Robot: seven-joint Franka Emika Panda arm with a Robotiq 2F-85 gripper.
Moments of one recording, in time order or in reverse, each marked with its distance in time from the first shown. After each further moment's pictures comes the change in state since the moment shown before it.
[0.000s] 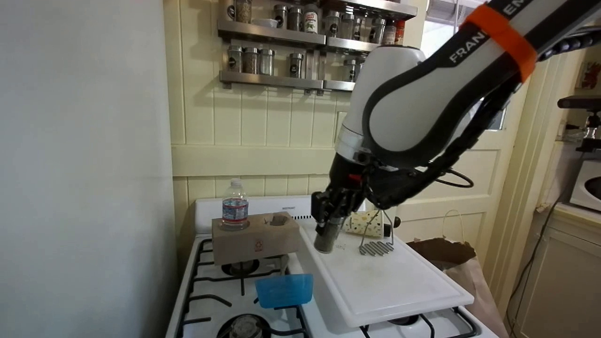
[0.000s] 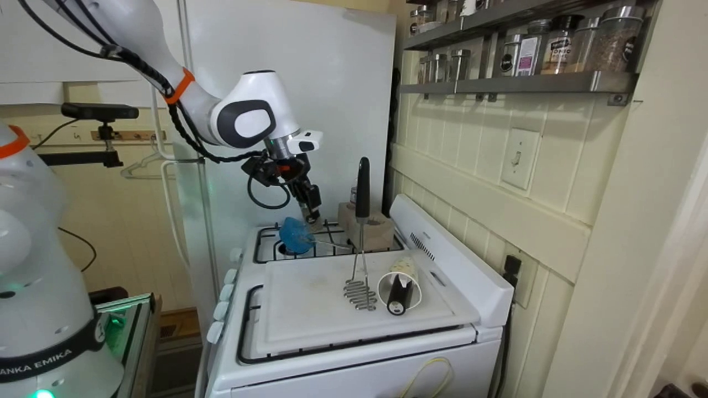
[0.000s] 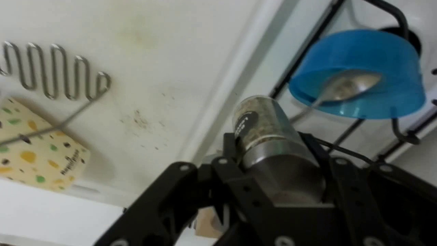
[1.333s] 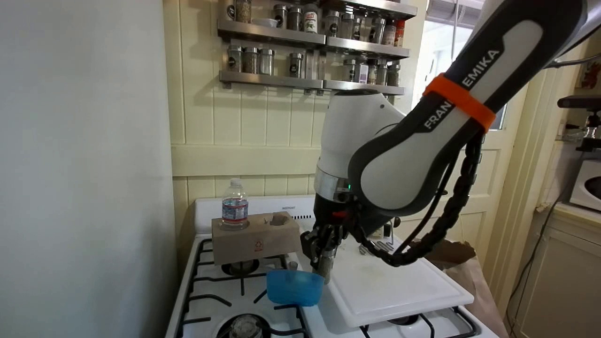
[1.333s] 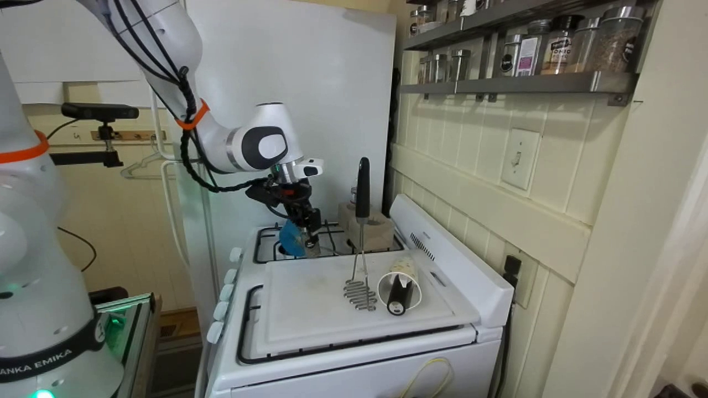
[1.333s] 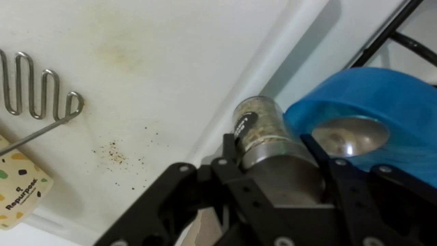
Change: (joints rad) arm -0.027 0.210 0.042 0.055 -0.297 0.019 0.176
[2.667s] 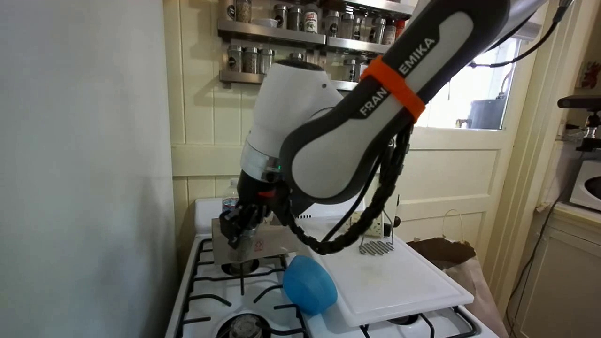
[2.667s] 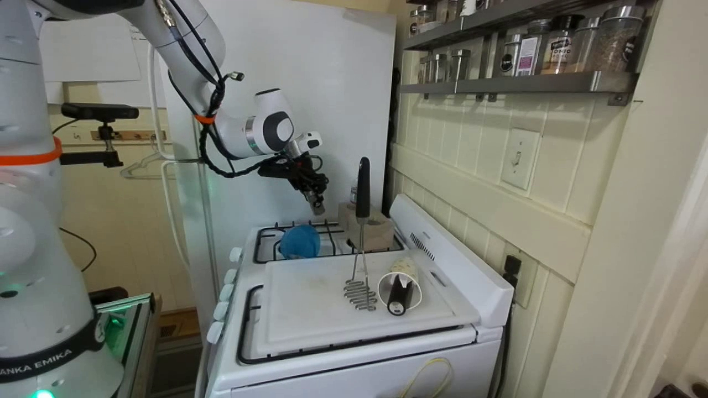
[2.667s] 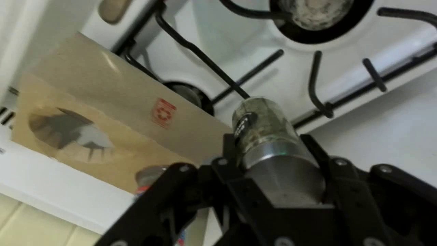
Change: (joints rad) arm 0.056 0.167 0.127 0.267 -0.078 0.095 -0.039
